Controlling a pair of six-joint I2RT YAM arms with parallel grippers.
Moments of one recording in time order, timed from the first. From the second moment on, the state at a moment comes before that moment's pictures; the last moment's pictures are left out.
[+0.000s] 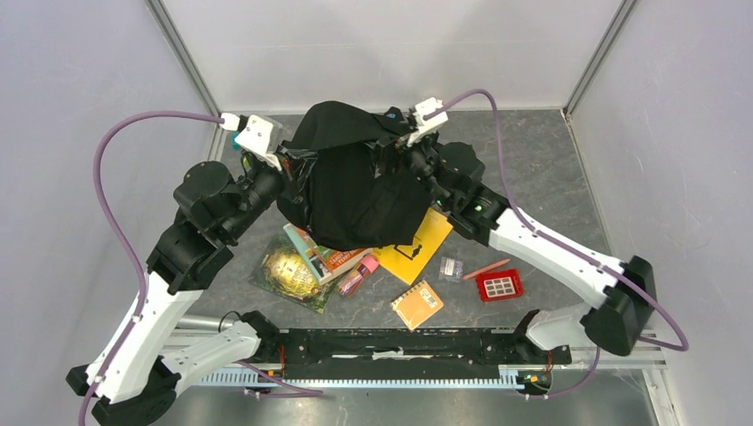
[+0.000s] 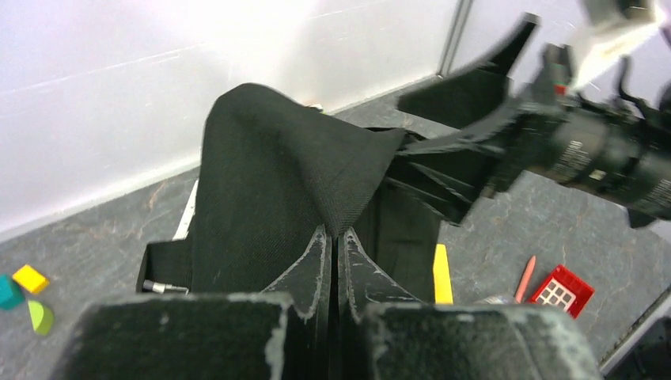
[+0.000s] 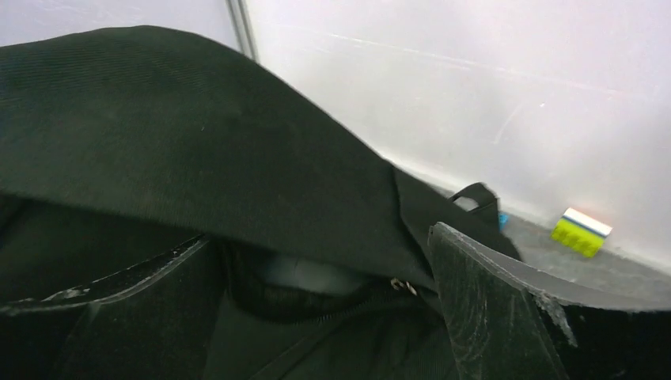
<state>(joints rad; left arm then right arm) -0.66 0.88 1.36 -0.48 -0.07 -0.03 0.83 1.40 1.24 0.29 0.24 0.02</state>
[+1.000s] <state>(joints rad) -0.66 0.83 1.30 -0.49 -0.31 -0.26 1.18 1.25 0.95 0.26 -0.03 0.04</state>
